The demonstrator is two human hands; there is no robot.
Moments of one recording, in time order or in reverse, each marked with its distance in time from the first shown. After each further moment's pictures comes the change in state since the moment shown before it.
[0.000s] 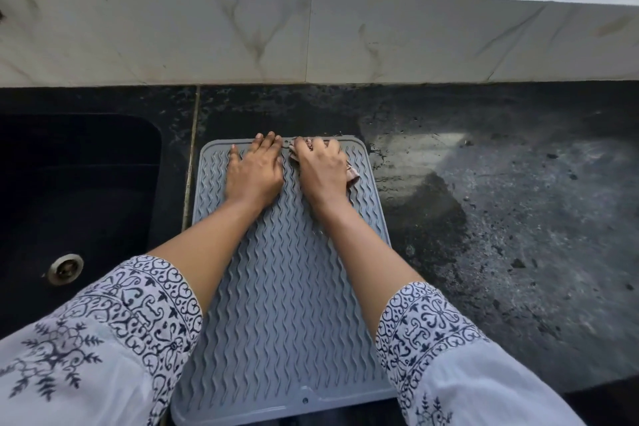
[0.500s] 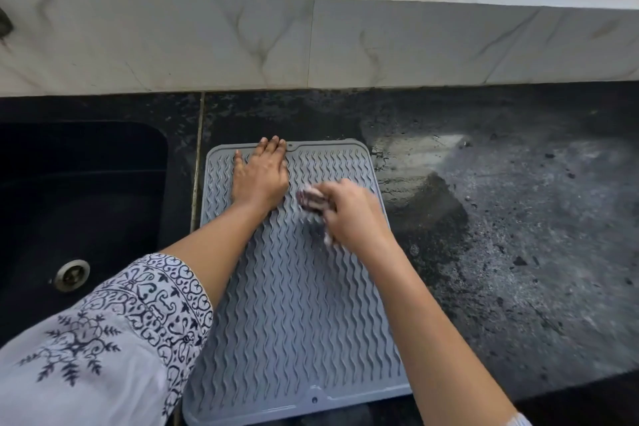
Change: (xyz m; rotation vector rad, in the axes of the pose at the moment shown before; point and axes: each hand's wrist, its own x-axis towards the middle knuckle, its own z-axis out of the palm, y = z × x) left_hand 0.000 0.000 -0.003 0.000 -0.024 -0.007; right_hand -0.072 0.016 -0.069 0.364 -0.264 0.058
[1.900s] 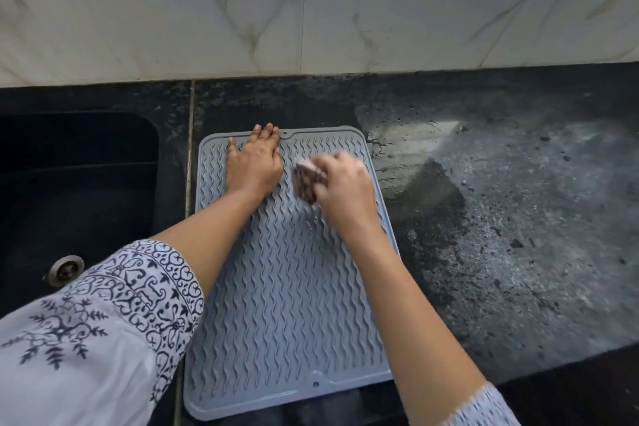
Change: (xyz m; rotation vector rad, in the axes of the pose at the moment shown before) left_hand 0.002 -0.001 -0.001 -0.048 0.032 0.013; right_hand 0.012 0.000 0.018 0.059 0.225 0.033
